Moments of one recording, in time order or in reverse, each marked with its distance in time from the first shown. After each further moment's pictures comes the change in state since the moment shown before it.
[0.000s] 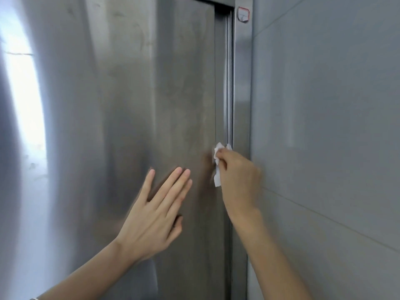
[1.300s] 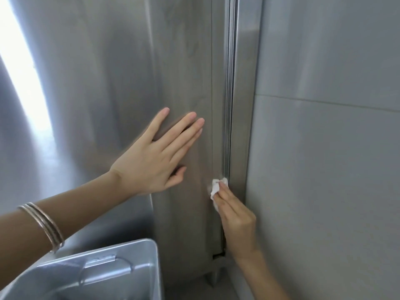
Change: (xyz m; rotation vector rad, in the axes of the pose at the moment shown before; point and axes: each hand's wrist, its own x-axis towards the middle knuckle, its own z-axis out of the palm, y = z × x) left_hand -0.023 0.037 0.032 0.169 0.005 0.267; right_hand -0.247 0.103 0.030 0.174 -0.189 -0.188
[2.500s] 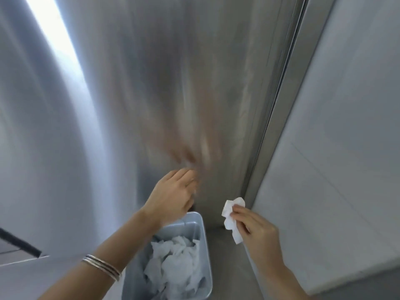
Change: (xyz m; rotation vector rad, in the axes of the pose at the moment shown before) left_hand -0.033 -0.065 -0.126 -0.807 -0.515 -0.329; right_hand 0.103 -0.131 -0.141 0.134 -0.439 0.333
